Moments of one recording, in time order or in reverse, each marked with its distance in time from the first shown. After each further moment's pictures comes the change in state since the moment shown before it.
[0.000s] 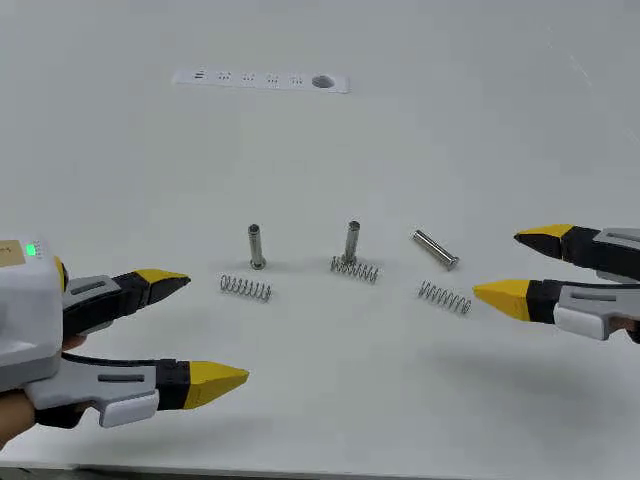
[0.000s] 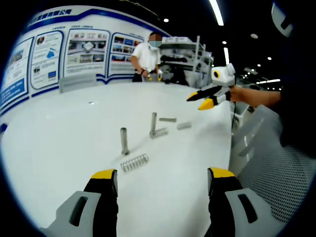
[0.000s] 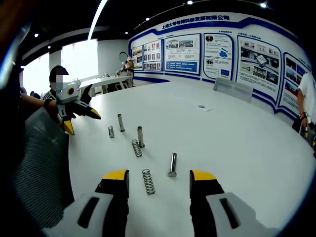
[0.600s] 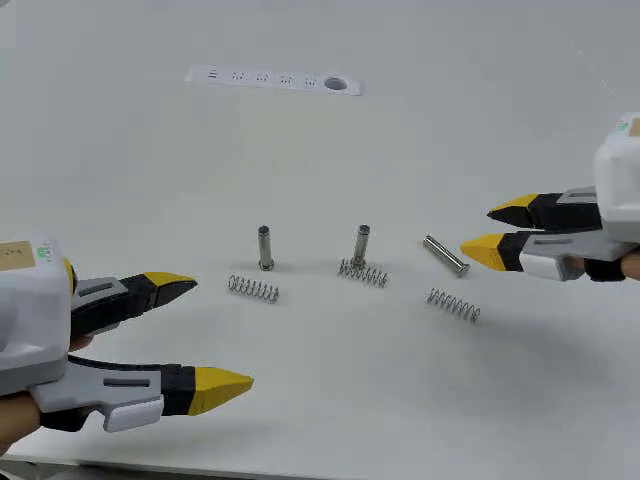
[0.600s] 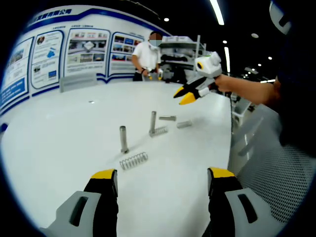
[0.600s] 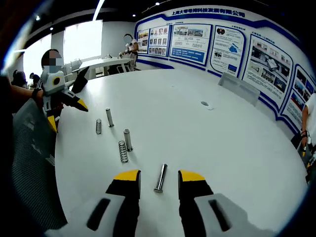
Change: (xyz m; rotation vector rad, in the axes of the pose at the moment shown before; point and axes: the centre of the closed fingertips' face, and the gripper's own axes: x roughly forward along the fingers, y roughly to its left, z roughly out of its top) left arm -0.001 -0.002 -0.003 -0.001 0.008 0.003; right arm 0.045 -0.018 0.019 -0.120 0.161 -0.004
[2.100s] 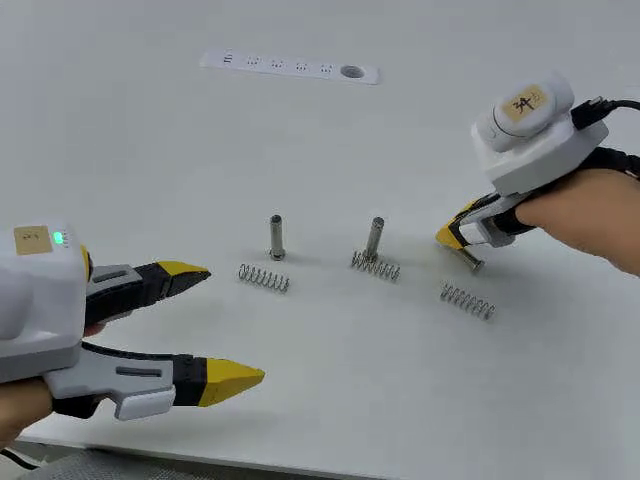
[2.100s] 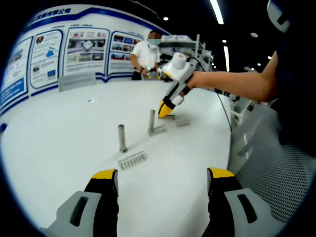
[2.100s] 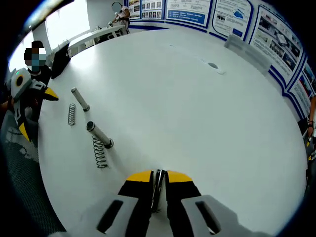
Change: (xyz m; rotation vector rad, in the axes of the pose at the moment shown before) left arm 0.002 -0.001 -0.002 0.001 0.007 -0.007; right arm 0.069 -0.008 -0.030 0.089 0.344 0.028
